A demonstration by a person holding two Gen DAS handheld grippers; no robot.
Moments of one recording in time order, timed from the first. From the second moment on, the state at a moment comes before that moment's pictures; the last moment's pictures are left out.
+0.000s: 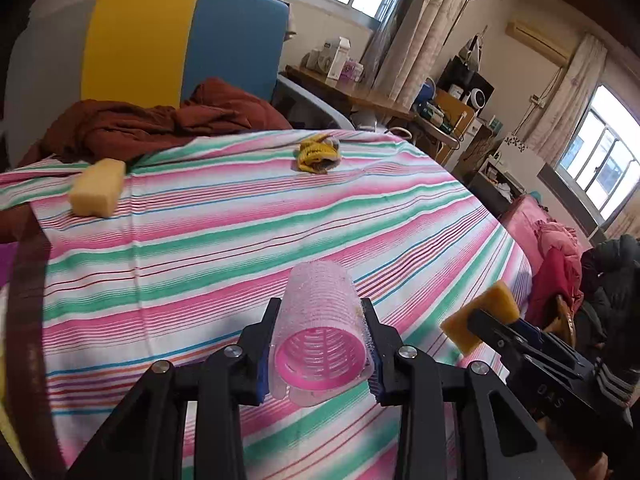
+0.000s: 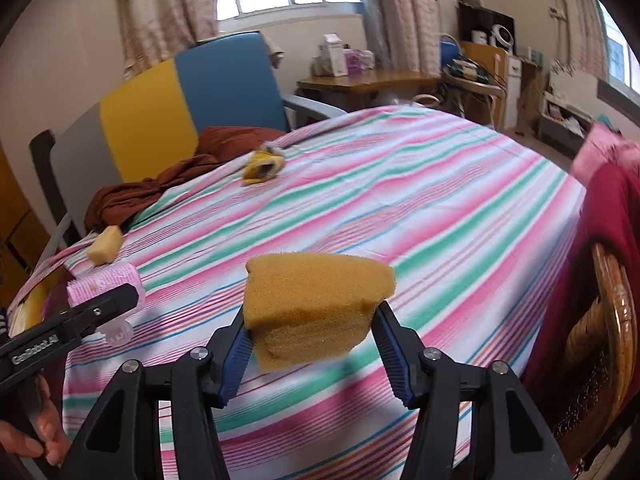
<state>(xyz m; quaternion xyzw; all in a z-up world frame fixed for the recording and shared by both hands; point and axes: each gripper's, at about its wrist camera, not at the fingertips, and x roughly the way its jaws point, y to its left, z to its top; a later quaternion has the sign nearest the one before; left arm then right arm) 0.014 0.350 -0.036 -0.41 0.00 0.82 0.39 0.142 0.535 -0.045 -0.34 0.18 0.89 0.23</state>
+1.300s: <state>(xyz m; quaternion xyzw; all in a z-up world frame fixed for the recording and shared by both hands) 0.003 0.057 -0.051 -0.40 -0.03 0.90 0.19 -0.005 0.232 -0.015 -0.42 0.06 0.90 -0.08</state>
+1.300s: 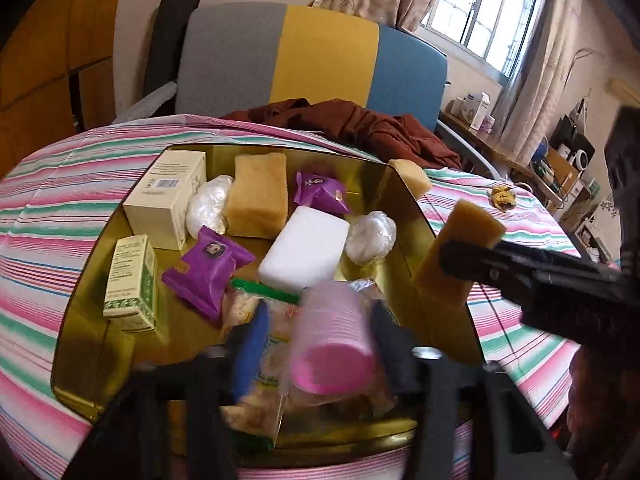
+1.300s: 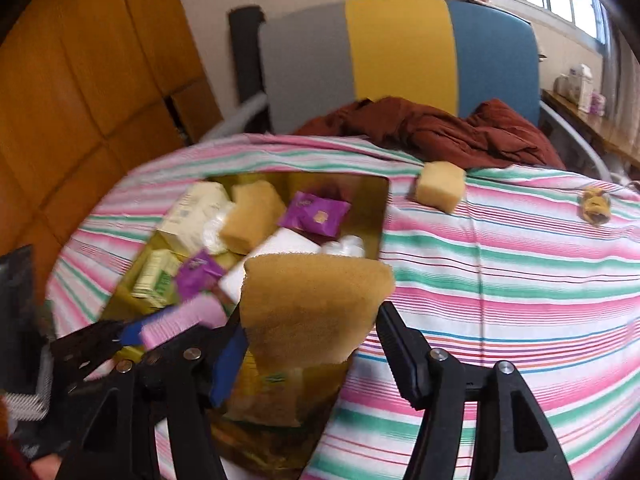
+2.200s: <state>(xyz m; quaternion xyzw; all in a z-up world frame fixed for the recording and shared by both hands) 0.016 0.067 -0.014 -0.35 -0.07 0.93 0.12 0.025 0.302 0.025 -0.36 0.18 0.92 -0.01</state>
